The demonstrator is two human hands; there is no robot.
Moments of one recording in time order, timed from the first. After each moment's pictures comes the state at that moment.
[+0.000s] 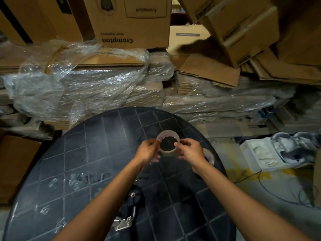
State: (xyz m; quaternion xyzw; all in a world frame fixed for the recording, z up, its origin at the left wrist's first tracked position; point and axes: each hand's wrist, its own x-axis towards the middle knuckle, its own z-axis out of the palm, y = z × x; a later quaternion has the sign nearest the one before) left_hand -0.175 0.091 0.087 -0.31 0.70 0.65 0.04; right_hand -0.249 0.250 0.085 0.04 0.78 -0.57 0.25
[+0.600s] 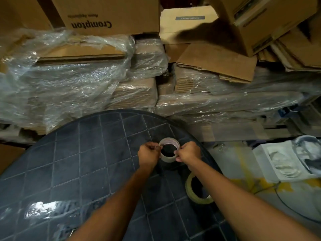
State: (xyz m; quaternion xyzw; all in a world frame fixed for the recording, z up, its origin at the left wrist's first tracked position) left_hand -0.321 0.104 -0.049 -0.45 0.71 0.54 -0.09; right_hand -0.400 0.227 -0.034 0.06 0.86 -0.41 0.29
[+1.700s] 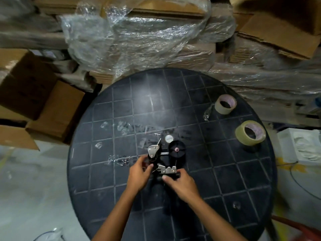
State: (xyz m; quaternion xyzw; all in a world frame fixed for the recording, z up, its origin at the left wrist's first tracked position) left_hand 0.111 0.056 -0.023 -0.46 0.75 0.47 -0.02; right_hand 0.015 0.211 -0.002 -0.08 0.86 -0.27 0.43
